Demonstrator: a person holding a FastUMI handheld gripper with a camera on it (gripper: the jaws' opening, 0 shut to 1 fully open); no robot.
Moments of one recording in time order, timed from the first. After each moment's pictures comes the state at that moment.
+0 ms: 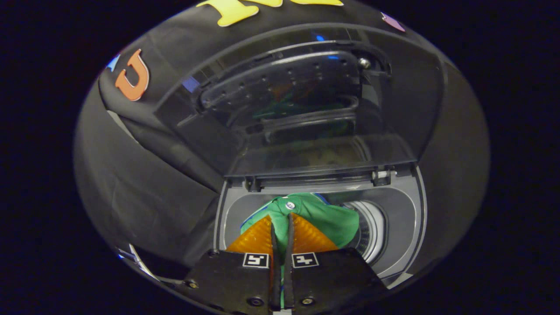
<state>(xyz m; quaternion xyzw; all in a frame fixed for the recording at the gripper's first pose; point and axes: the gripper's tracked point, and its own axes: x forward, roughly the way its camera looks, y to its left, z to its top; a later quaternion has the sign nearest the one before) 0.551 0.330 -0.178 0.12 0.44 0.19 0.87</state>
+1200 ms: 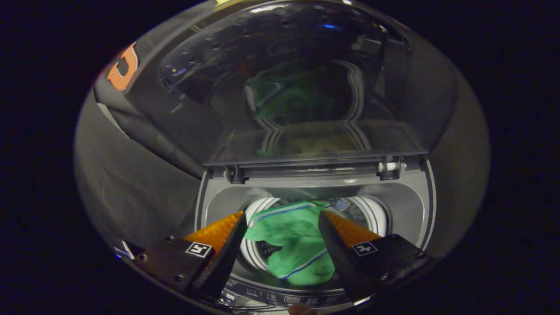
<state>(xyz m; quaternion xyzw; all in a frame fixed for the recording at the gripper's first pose) 0.557 0.333 -0.197 0.09 0.45 0.18 0.87</state>
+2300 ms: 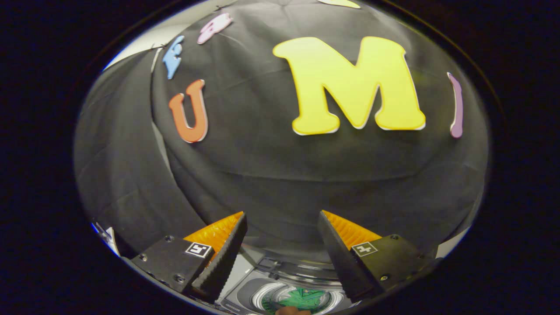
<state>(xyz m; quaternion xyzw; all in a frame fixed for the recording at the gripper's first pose) 0.657 0.350 0.087 0.05 0.19 0.27 0.94</state>
